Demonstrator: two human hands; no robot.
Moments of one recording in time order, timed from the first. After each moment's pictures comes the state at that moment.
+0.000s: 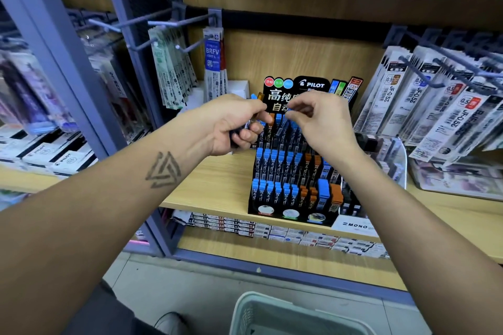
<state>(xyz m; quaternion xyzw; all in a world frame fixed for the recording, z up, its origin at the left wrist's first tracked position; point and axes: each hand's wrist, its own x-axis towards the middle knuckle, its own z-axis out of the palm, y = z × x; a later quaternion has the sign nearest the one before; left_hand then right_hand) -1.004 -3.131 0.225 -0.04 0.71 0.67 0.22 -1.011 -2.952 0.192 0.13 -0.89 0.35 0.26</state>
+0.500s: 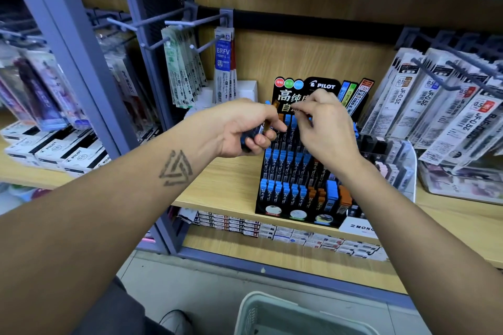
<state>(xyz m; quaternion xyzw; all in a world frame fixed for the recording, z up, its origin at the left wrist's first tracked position) -0.999 -3.135 0.224 -0.03 0.71 0.65 0.27 -1.018 -2.962 0.173 0.15 -0.91 0.22 0.32</state>
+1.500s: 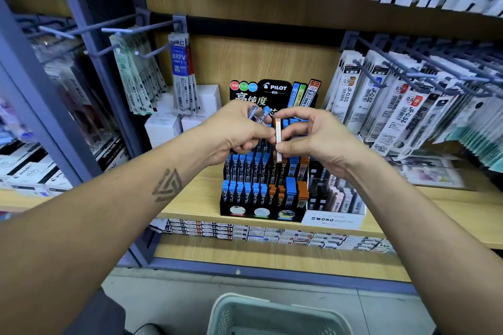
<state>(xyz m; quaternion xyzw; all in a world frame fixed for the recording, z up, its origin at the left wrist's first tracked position) -0.997 -3.085 0.210 0.11 0.76 0.63 0.14 -0.970 -2.897 0.203 0.09 -0.77 0.63 -0.06</state>
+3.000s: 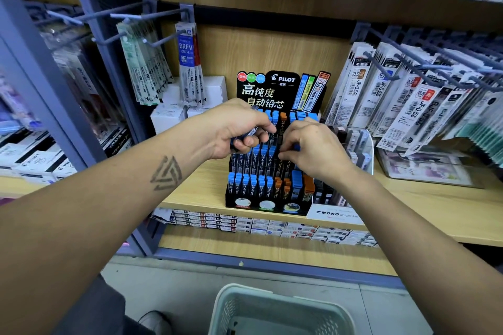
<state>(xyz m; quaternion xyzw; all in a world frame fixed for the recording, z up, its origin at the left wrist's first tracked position) -0.996 -3.091 0.210 0.01 0.74 0.63 0.22 -0.977 -2.904 0.163 0.19 -0.96 0.15 0.15</state>
